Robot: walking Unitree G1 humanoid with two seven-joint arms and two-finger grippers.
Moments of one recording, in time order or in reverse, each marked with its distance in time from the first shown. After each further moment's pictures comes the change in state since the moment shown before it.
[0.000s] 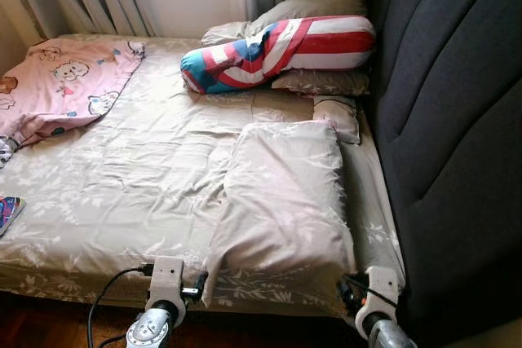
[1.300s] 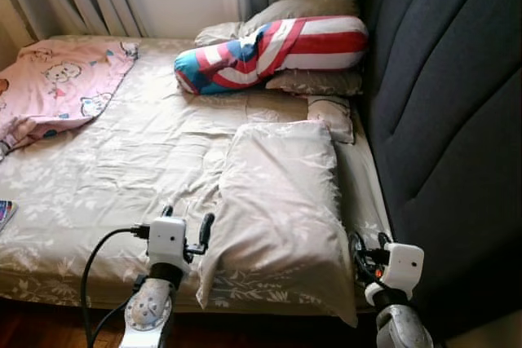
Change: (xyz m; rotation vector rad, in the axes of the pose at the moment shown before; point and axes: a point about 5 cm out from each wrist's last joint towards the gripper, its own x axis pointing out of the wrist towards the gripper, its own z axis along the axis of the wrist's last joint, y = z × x) left arm -0.027 -0.022 0.094 0.079 -0.451 -0.018; right arm -0.026 0.019 0.057 -0.034 -0.422 0.048
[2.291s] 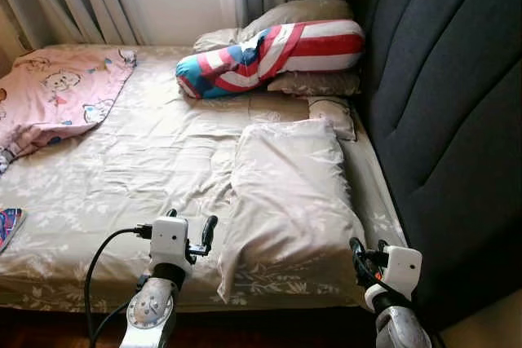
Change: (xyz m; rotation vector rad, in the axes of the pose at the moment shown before) left arm 0.000 0.001 -0.002 -0.038 0.042 0.000; right arm 0.002 -0.006 -0.009 0.006 0.061 -0.031
